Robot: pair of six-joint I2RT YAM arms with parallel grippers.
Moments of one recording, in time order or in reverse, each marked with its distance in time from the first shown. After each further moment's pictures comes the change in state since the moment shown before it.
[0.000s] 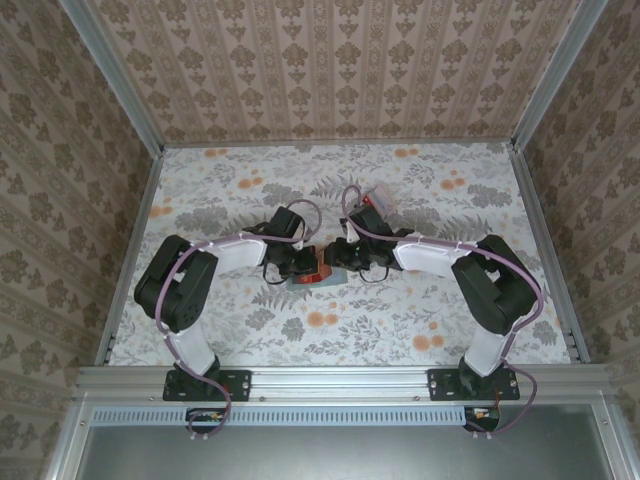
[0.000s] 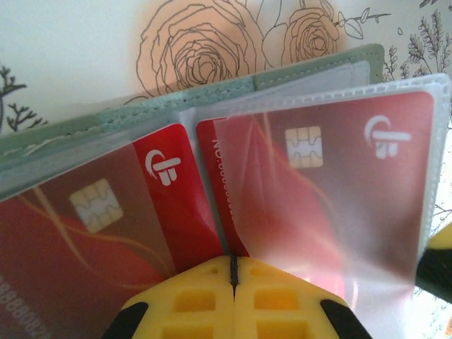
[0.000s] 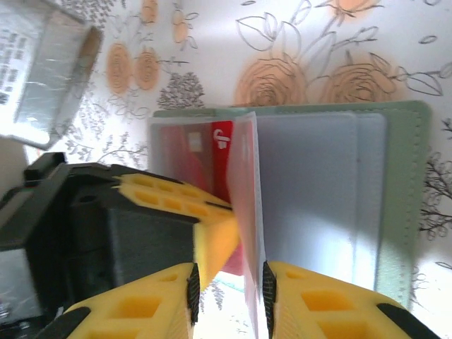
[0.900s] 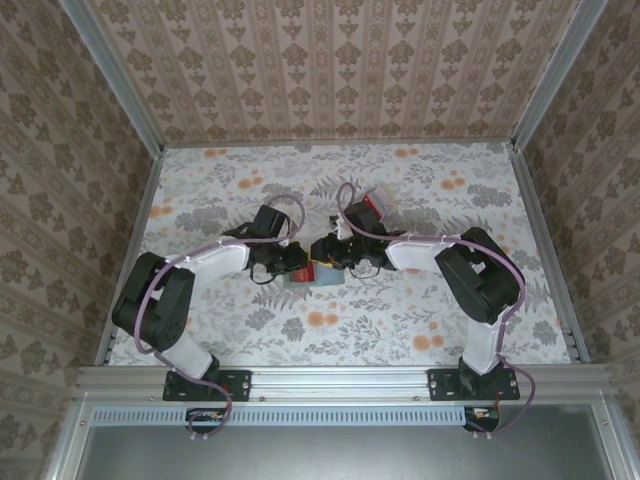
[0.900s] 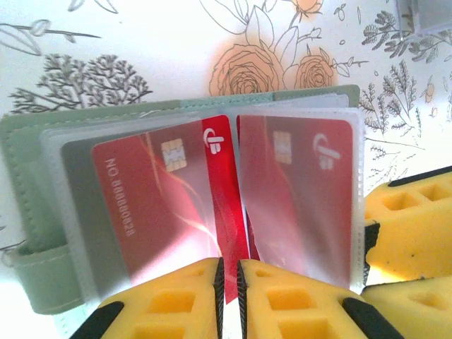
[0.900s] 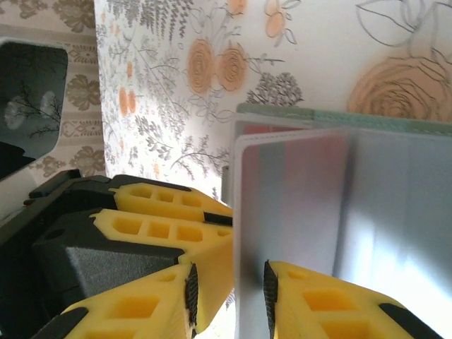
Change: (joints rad) left arm 0.066 -0.175 -0.080 -0.026 -0.045 -0.026; right arm 0.004 0.108 0.020 0.243 -0.186 0.142
